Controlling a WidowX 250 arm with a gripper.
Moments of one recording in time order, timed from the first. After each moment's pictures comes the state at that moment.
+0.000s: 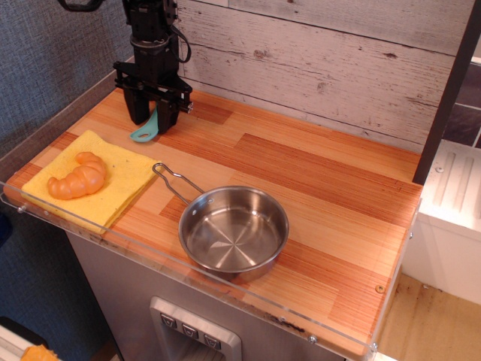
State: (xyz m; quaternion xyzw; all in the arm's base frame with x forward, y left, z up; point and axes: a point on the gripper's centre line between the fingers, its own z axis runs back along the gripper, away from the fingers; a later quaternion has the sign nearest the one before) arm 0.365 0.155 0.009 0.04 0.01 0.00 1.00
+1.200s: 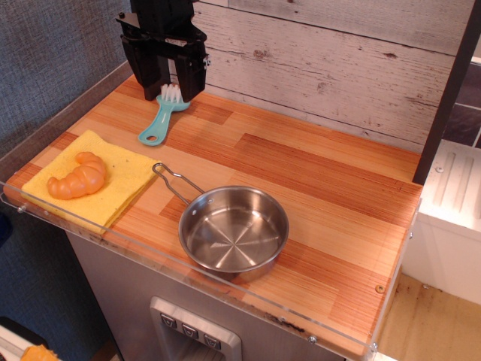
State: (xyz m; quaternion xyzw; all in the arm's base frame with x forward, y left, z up) arm 0.335 0.101 0.097 -0.01 -0.05 -0.05 1.00
